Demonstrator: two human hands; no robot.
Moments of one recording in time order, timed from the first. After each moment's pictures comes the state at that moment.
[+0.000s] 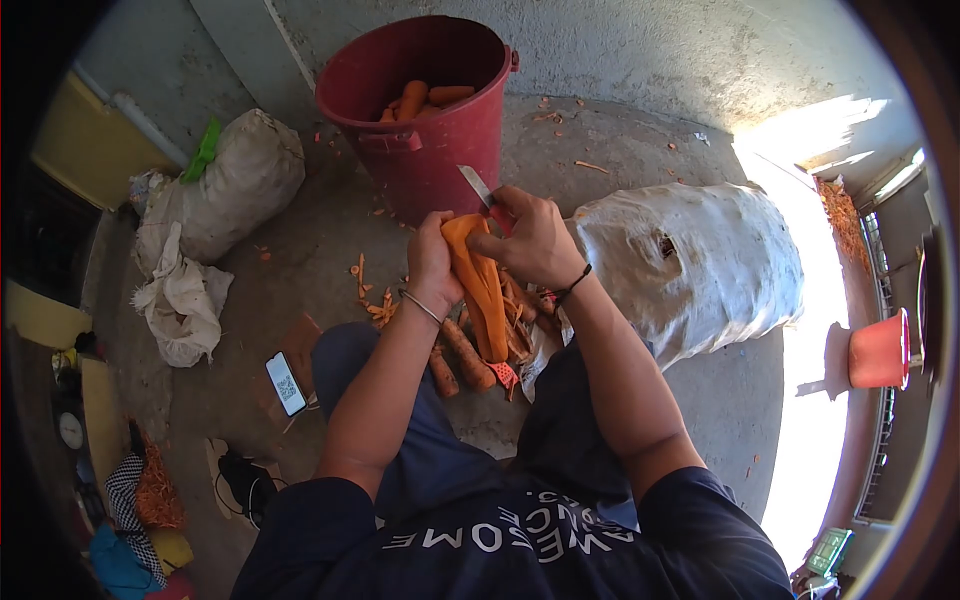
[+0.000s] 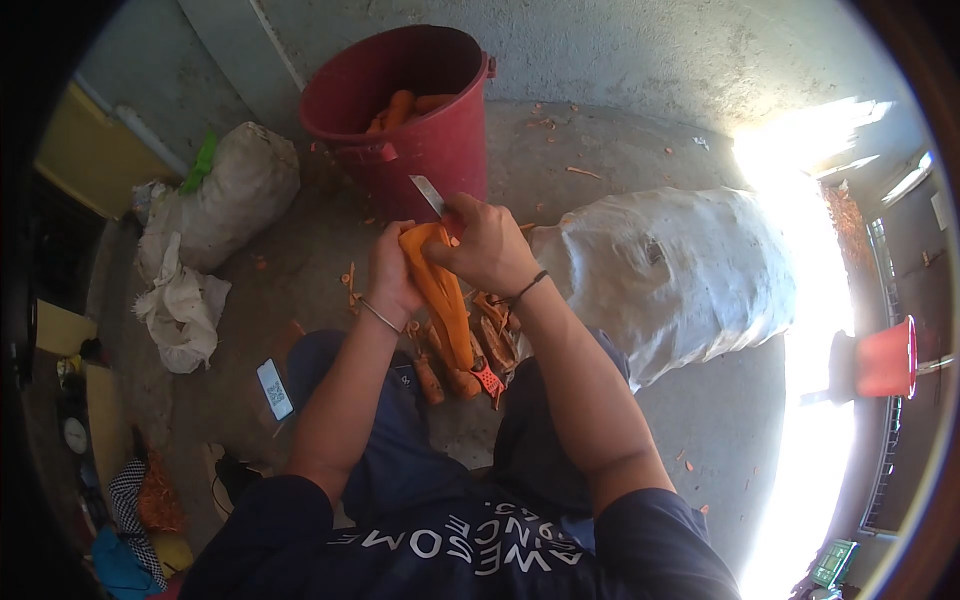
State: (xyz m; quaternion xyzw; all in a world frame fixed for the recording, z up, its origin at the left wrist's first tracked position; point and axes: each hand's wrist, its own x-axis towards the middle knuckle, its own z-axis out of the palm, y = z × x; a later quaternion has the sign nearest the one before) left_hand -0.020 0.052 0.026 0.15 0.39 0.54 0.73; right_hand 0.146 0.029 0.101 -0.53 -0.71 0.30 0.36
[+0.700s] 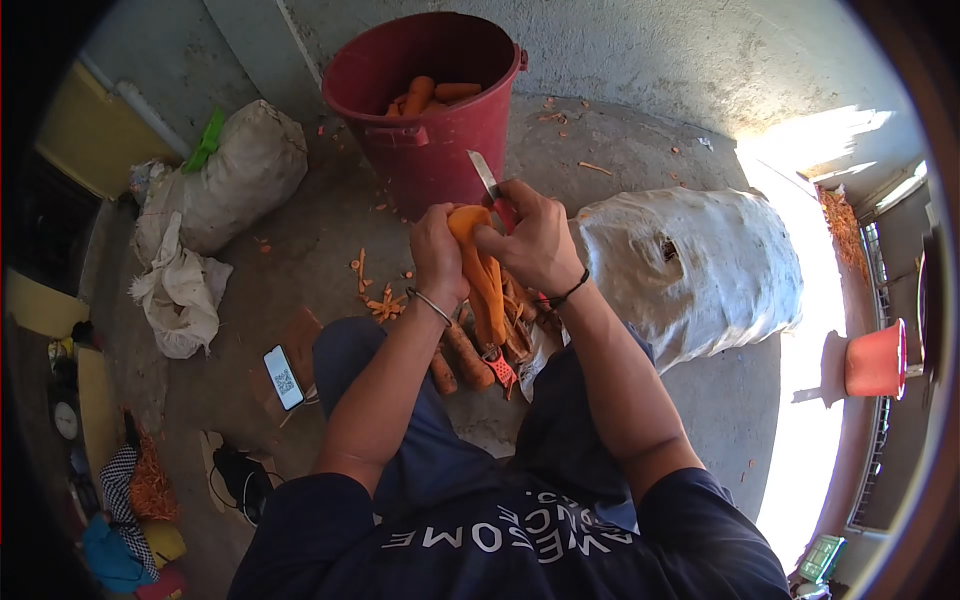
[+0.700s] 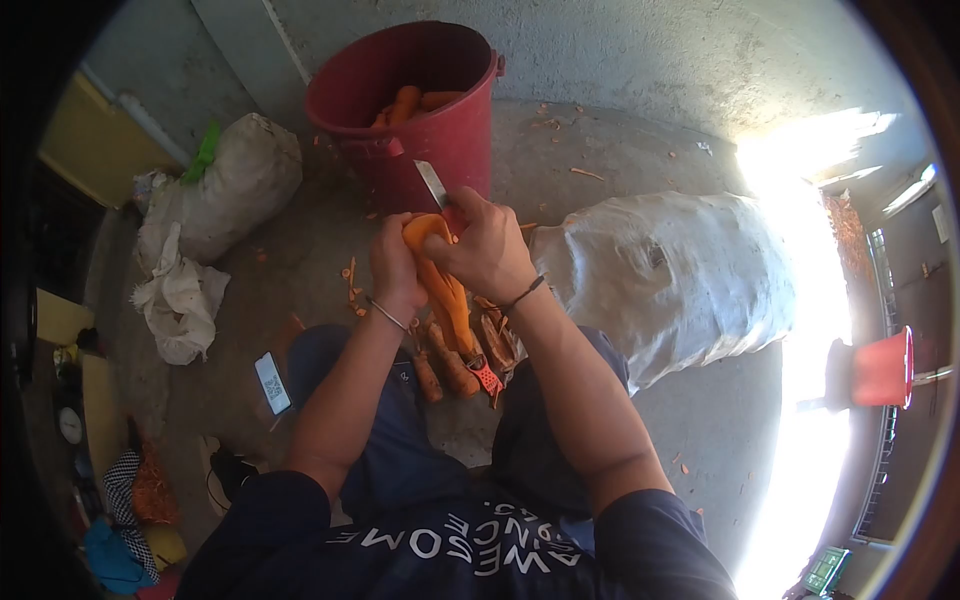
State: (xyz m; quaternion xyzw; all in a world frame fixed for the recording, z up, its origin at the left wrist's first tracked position) left_hand -0.011 0.039 0.045 0.20 0.43 0.62 0.62; right_hand 0.131 0.025 0.096 -0.53 -0.68 0.27 0.42
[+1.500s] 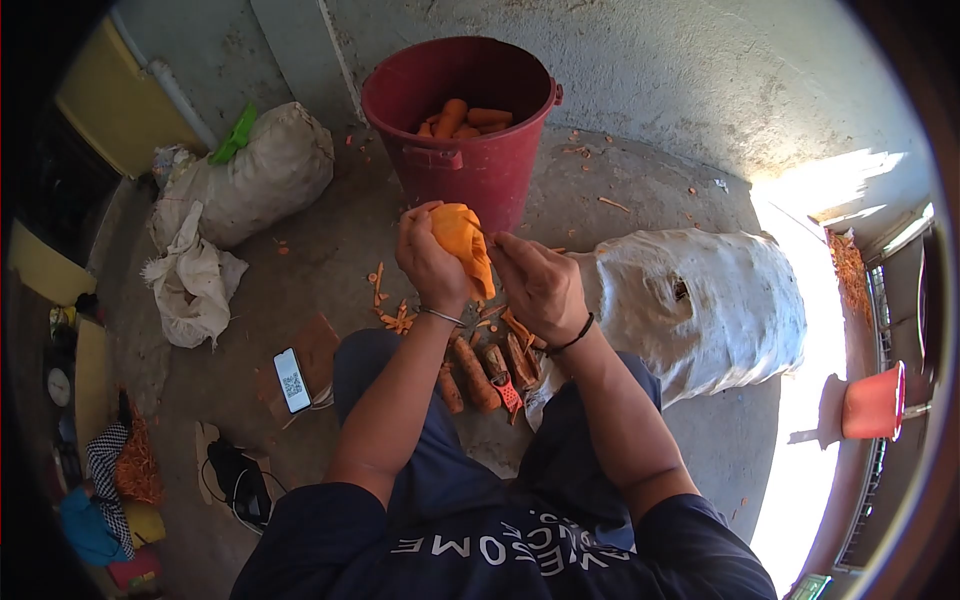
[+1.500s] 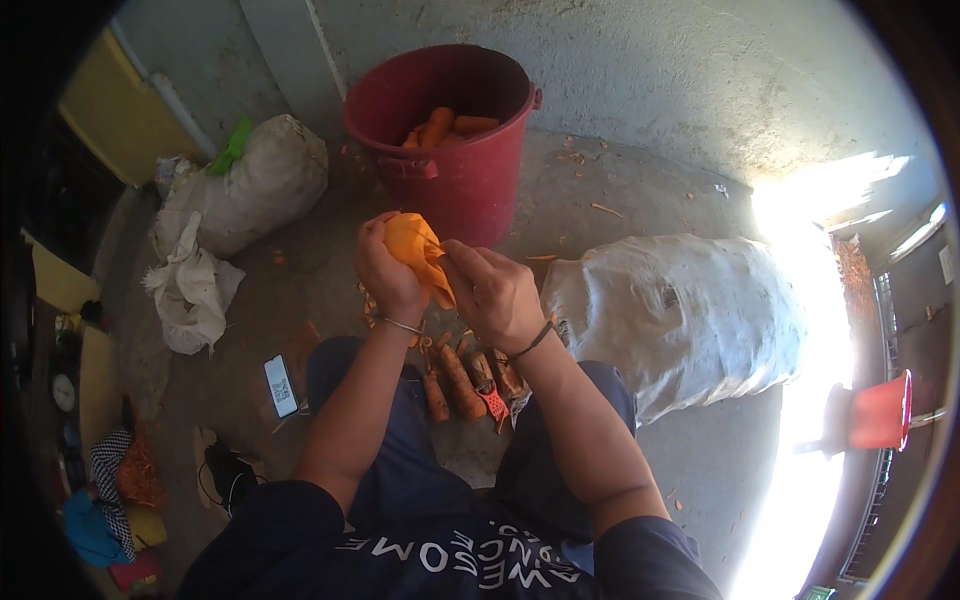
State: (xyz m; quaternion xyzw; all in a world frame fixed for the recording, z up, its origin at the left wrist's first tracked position) left_hand -0.041 0.050 0.054 0.33 0.41 0.77 0.36; right_hand 0.108 0.014 0.083 -0.37 -0.77 0.12 0.51
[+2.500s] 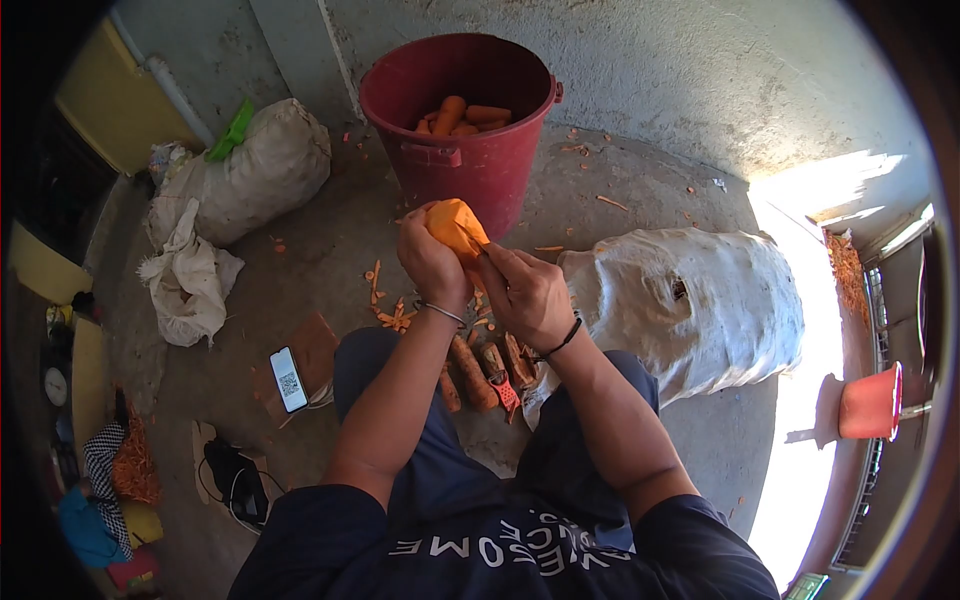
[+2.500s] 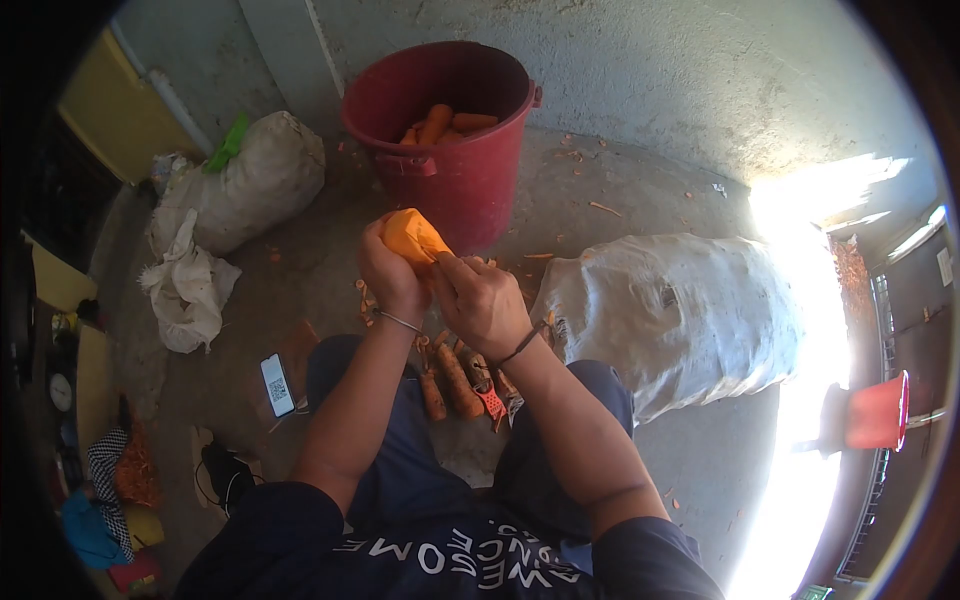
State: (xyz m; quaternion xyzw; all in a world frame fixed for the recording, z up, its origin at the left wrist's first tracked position) left_hand -0.041 0.059 0.048 0.24 0.41 0.77 0.44; right_hand 0.094 0.011 0.066 -0.39 -0.78 0.10 0.47
